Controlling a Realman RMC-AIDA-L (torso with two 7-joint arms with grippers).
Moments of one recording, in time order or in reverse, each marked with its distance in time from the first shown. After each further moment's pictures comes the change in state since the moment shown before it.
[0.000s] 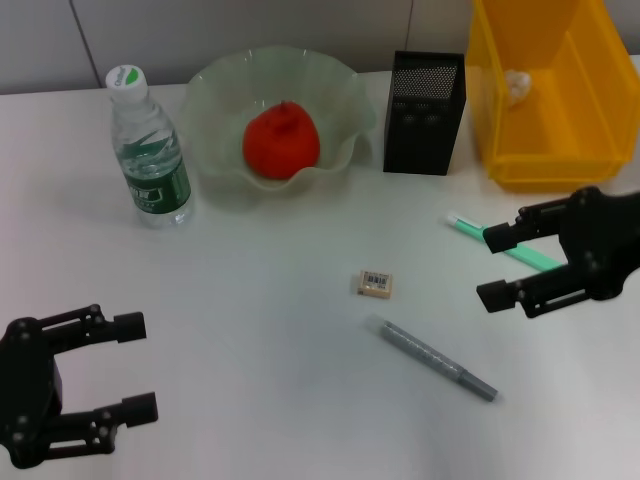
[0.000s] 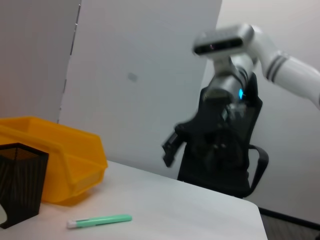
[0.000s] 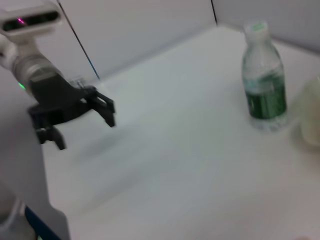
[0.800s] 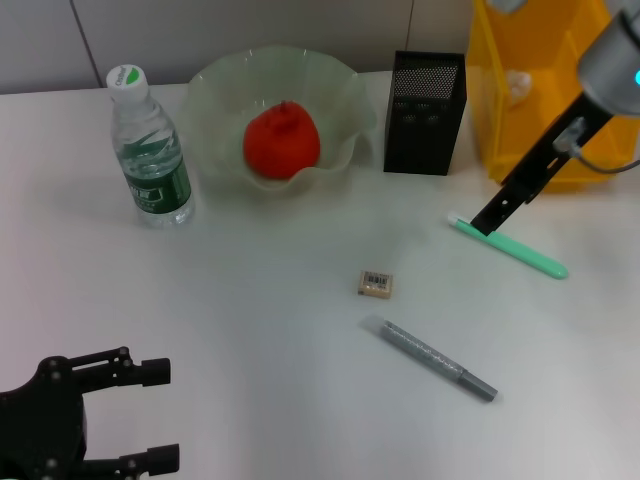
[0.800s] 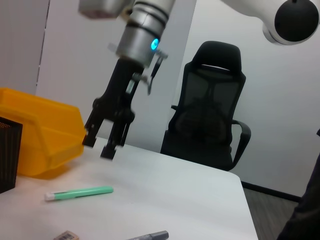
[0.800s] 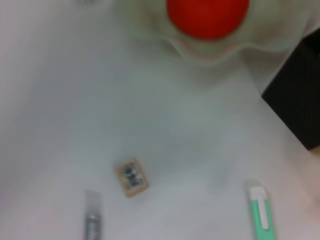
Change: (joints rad) left arm -0.005 -0.027 0.001 -0.006 0.113 0.004 0.064; right arm 0.498 -0.016 -0.191 0.279 -0.757 0.209 0.397
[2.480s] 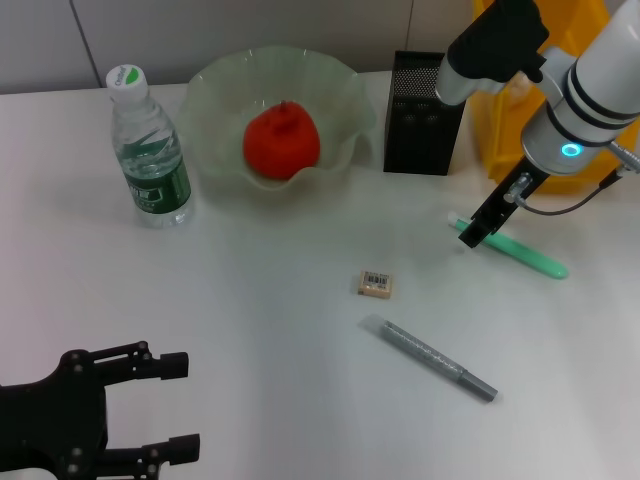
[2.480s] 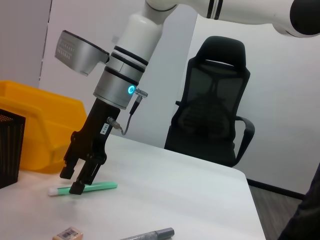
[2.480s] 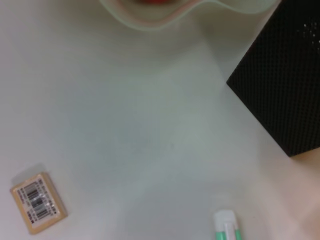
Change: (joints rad) left arm -0.018 -0.024 -0.001 -0.001 0.026 -0.036 -0.009; right arm 0.021 0.024 -0.080 0.409 -0.080 0.494 -0.016
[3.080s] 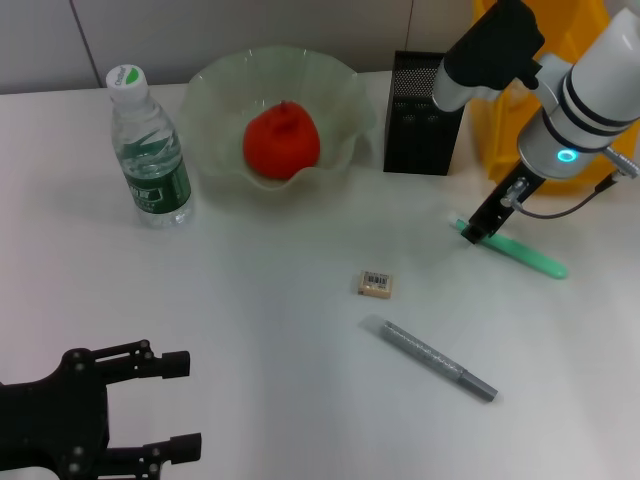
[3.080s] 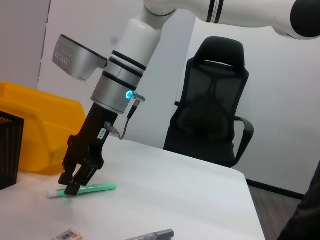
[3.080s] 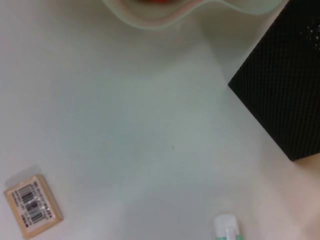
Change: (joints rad) left arm -0.004 -0.002 -0.001 0.000 0.001 0.001 0.001; right arm -0.007 0.004 -0.019 0.014 0.006 0.035 -0.001
